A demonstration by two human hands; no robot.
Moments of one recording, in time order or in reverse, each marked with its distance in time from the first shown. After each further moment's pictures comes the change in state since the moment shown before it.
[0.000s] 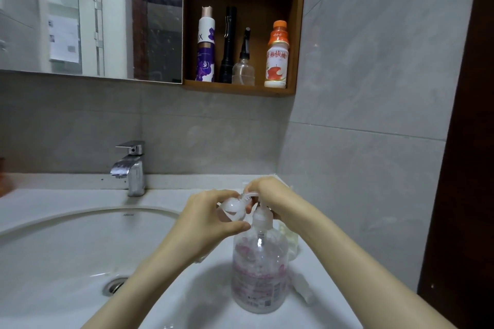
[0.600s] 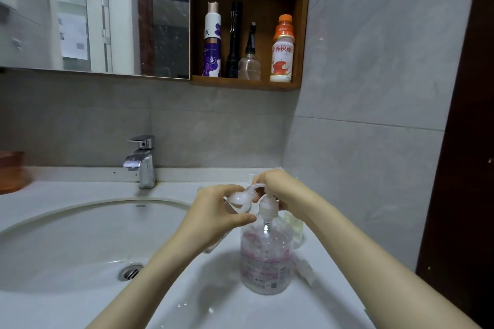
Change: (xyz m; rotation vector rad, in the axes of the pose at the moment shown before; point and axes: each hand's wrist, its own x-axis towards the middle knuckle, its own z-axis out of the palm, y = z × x) left_hand -0.009 -0.004 0.004 -0.027 -0.030 -0.043; right_hand -0.010 -0.006 0.003 -0.151 -0.034 0.103
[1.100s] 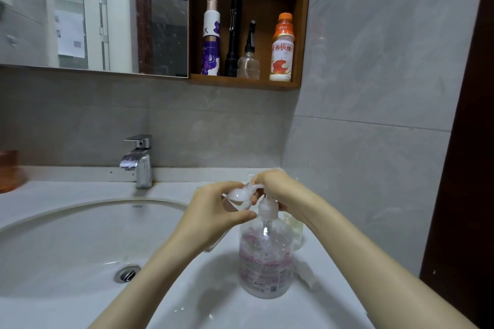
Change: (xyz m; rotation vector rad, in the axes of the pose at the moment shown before) left_hand 0.002 0.003 -0.003 -0.072 0.070 -0.001; right_hand 0.007 0.007 -0.001 0.146 0.003 -0.119
